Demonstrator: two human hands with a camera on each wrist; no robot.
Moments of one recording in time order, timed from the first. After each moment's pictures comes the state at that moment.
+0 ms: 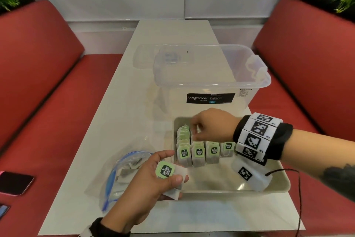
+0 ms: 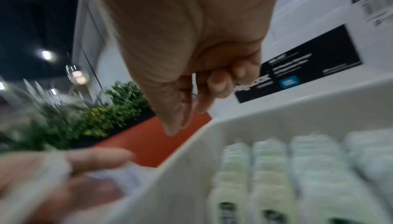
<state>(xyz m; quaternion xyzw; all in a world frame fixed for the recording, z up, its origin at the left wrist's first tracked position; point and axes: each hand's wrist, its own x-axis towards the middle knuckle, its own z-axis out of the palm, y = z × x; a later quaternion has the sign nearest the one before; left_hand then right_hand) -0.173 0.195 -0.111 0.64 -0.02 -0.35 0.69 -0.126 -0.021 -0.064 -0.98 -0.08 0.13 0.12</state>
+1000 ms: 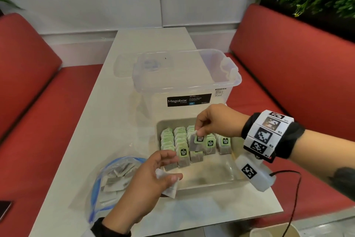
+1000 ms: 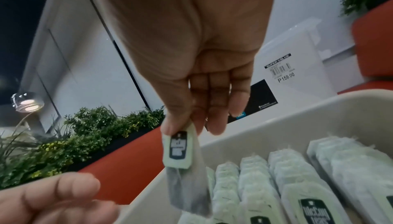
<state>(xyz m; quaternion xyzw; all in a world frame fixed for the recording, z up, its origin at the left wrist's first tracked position) -0.179 0.176 -0.106 0.74 -0.15 -0.28 0.60 -0.167 -0.059 -0.040 -0.96 0.02 0.11 0.26</state>
